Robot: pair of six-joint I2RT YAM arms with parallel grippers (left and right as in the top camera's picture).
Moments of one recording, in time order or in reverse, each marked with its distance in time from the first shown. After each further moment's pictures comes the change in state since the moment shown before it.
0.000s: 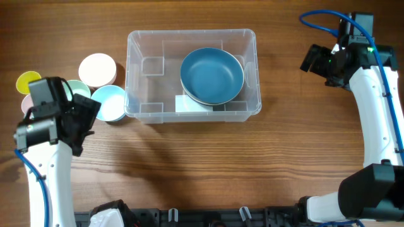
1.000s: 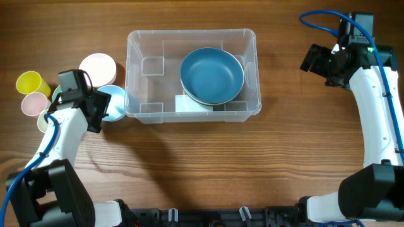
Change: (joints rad) left arm -0.048 0.383 -0.135 0.512 0.016 -0.090; right arm 0.000 0.000 0.000 0.000 0.000 0.000
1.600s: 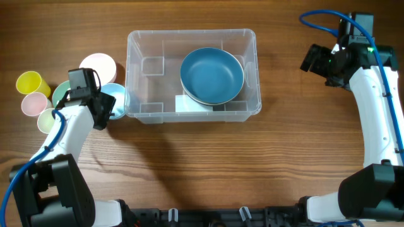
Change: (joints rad) left arm -0.047 0.029 0.000 0.010 -0.046 -0.002; right arm 0.000 0.000 0.000 0.000 0.000 0.000
